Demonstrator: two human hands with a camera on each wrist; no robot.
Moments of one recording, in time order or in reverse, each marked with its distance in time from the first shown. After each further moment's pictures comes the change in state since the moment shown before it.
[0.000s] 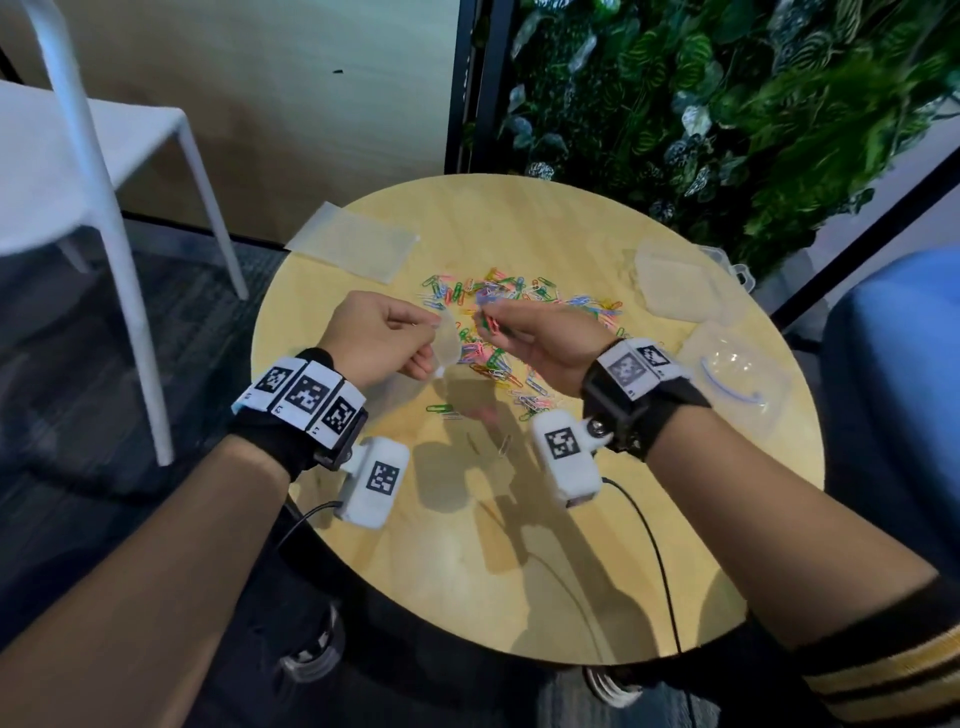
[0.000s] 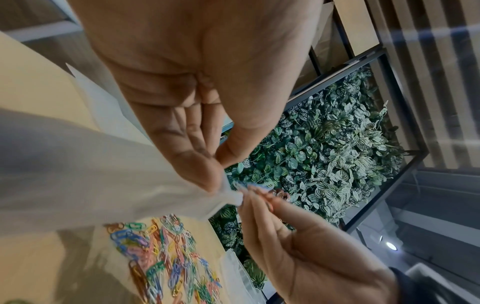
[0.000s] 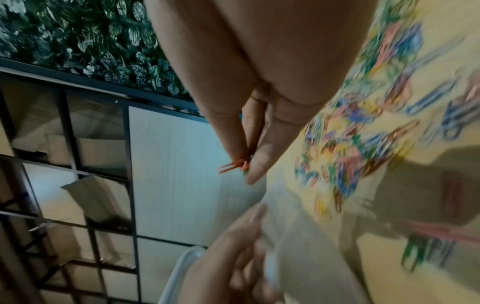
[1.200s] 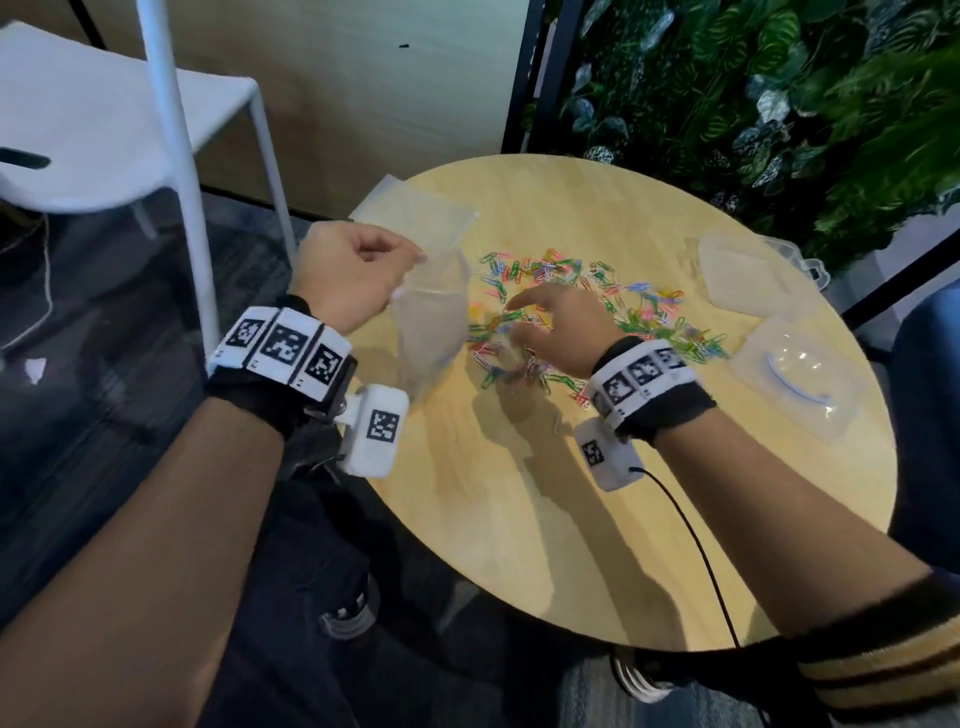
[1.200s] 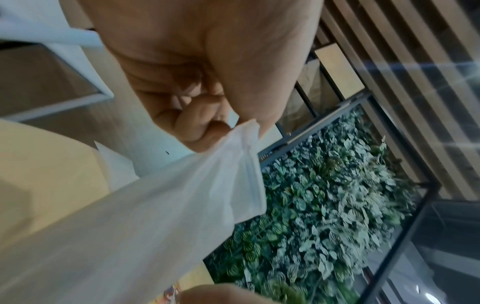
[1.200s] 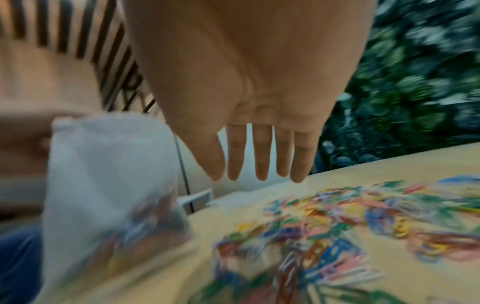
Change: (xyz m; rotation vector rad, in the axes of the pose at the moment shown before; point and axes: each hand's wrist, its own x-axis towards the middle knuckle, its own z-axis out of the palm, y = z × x) left_hand -0.017 0.000 -0.069 0.089 0.342 0.146; right_hand 0.018 0.031 0.018 -1.545 -0.005 -0.447
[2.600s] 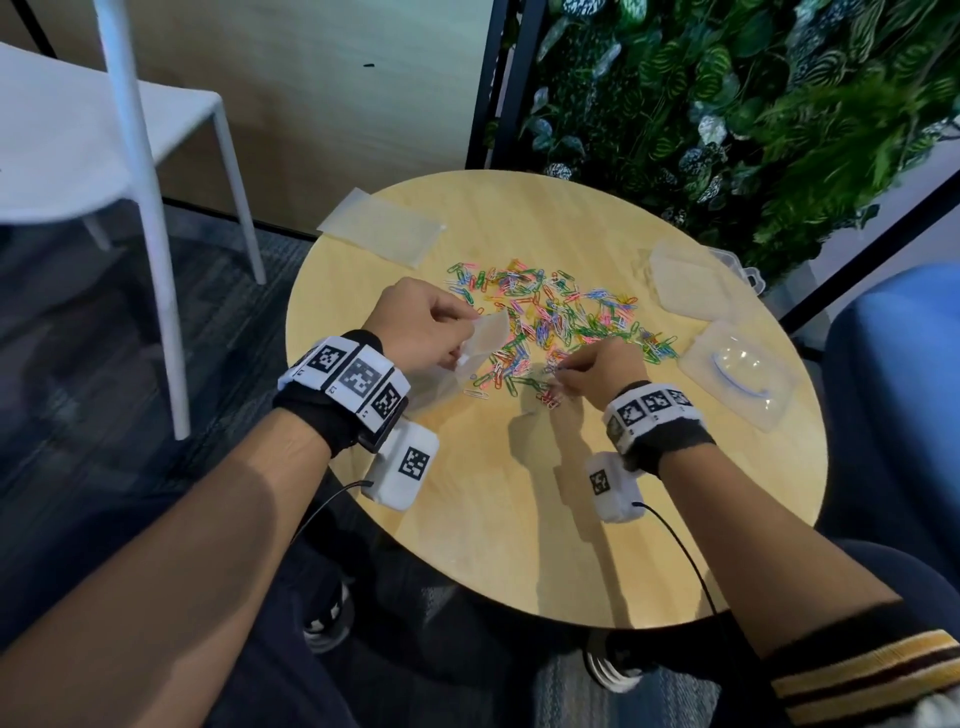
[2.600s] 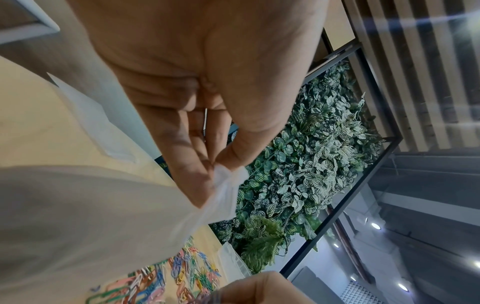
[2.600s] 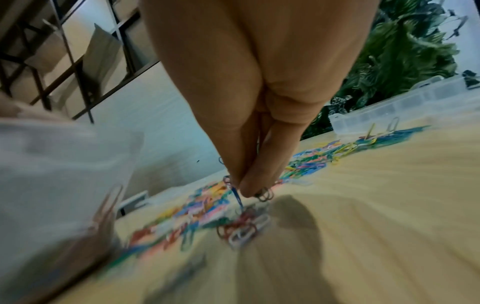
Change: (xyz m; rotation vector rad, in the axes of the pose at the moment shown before) left_hand -0.032 0.012 0.057 0.012 -0.383 -0.036; right_hand -0.048 0.061 0.000 0.135 0.067 0.511
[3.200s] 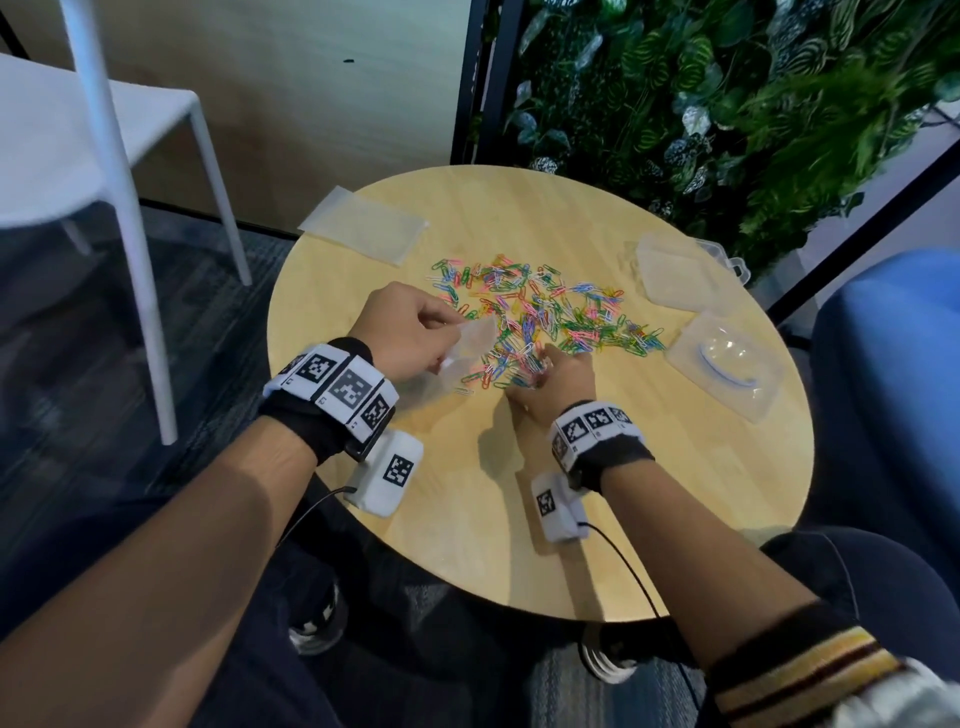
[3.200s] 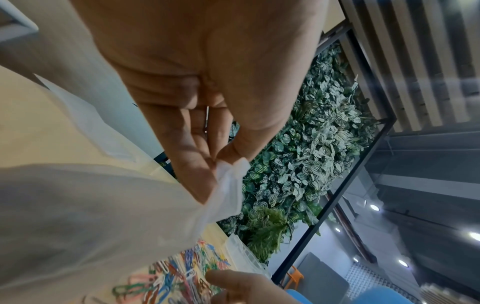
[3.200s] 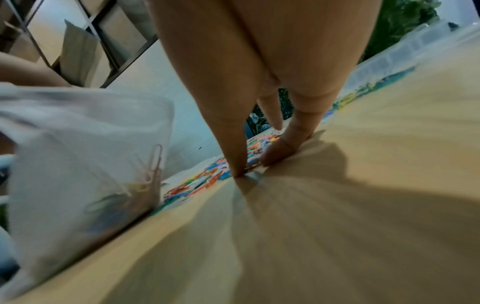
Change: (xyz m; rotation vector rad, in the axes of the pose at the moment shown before) left_hand -0.001 -0.002 0.009 0.077 0.007 0.026; right_hand -0.007 -0.005 0.045 -0.071 0.036 0.084
